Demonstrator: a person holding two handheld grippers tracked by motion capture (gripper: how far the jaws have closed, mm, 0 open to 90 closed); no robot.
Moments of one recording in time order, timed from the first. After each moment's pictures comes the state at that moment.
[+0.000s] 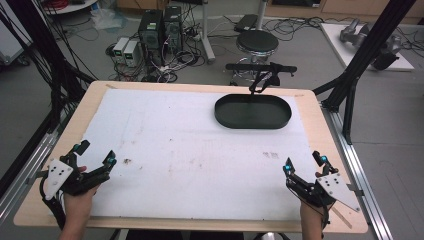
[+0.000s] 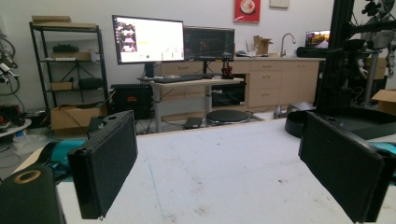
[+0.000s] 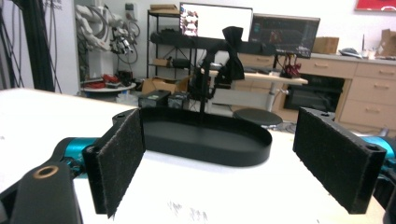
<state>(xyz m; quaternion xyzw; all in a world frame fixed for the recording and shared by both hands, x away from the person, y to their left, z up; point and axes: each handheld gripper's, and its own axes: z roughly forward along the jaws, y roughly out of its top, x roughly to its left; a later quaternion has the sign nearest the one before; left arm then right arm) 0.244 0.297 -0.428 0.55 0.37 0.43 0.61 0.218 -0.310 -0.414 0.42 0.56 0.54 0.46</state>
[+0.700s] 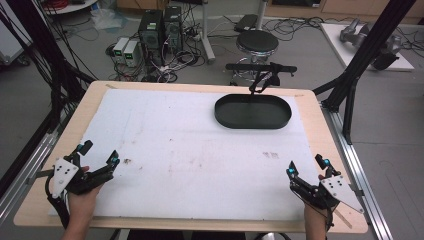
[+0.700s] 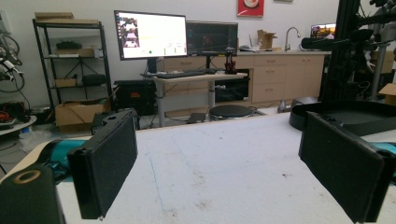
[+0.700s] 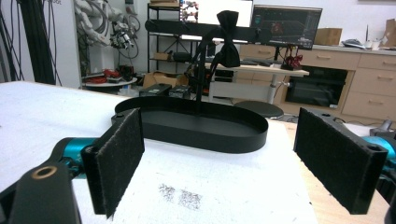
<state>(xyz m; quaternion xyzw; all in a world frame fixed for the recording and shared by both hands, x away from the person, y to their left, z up) 0.247 0.292 -0.434 0.55 0.38 0.43 0.60 0.218 -0.322 -0.423 0.42 0.57 0.54 0.45</state>
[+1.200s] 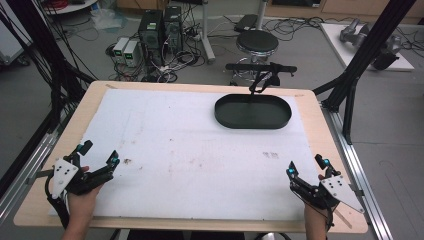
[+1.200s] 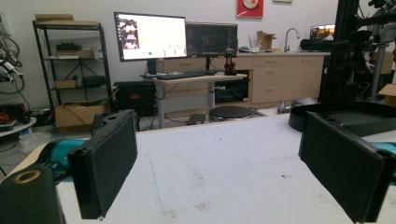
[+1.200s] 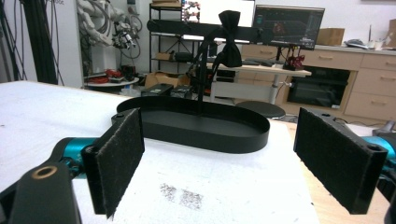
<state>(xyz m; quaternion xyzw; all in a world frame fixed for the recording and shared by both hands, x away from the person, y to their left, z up) 0.246 0.292 -0.433 0.55 0.38 0.44 0.60 0.218 -0.322 -0.424 0.42 0.57 0.54 0.45</state>
